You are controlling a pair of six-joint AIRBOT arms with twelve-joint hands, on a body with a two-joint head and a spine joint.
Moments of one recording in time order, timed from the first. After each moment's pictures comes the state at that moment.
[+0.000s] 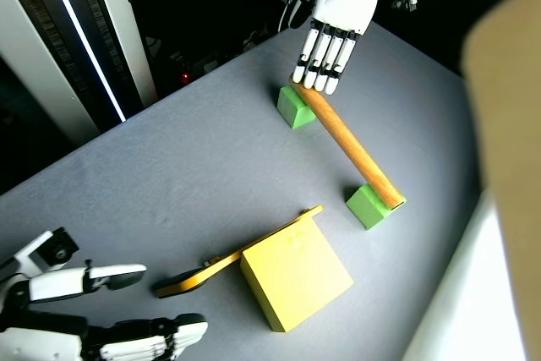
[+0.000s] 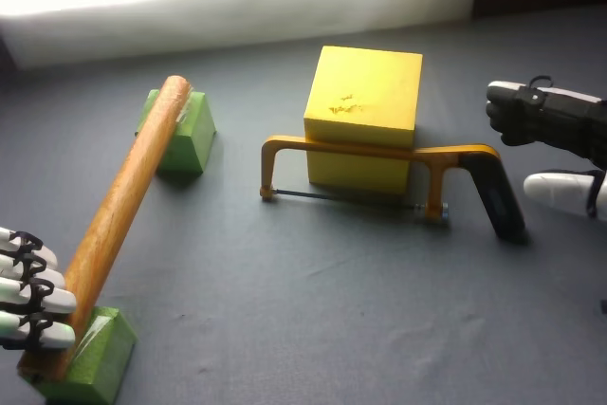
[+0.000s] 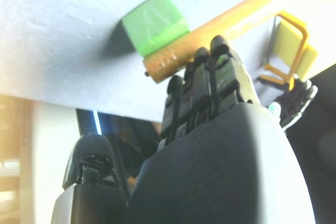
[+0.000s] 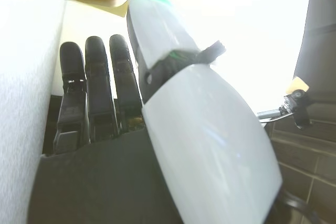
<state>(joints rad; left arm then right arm) 0.53 -0.47 1.03 1.80 -0.85 -0.29 -0.97 -1.25 1.57 -0.02 1.12 0.47</state>
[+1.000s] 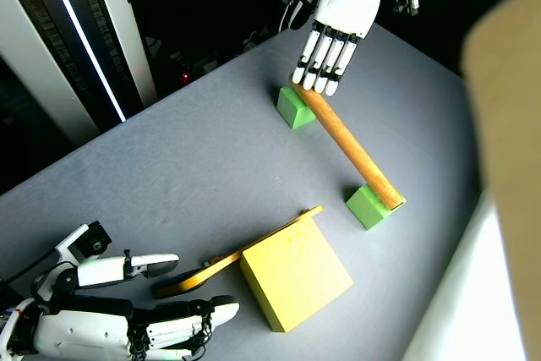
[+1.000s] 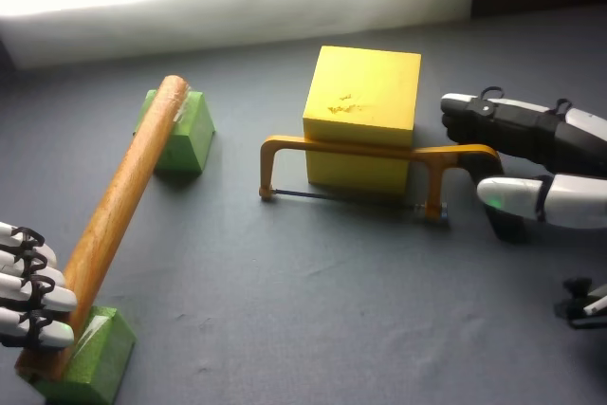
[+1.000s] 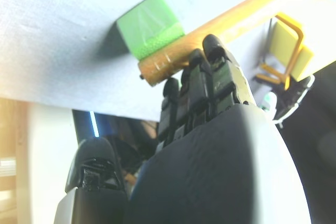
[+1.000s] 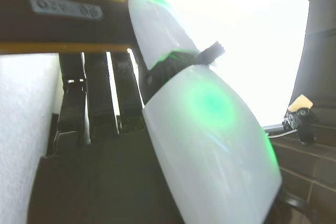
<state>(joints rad) 0.54 -0.49 1.06 1.76 -0.85 -0.26 -0.91 -1.33 1.61 -0.07 1.07 0.44</state>
